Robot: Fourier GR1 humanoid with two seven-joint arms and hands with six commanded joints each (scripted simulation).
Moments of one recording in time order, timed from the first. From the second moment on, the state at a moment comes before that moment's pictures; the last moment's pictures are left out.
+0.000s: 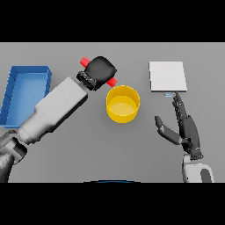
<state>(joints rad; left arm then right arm) -1.01 0.25 -0.68 -0.92 -1.00 -0.36 0.03 0.14 -0.06 0.09 -1.74 0.14 0.02 -0.07</state>
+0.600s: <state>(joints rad) -1.19 0.24 -0.93 -0.83 -1.23 -0.40 -0.14 0.13 -0.06 0.10 -1.73 0.18 -0.01 -0.11</state>
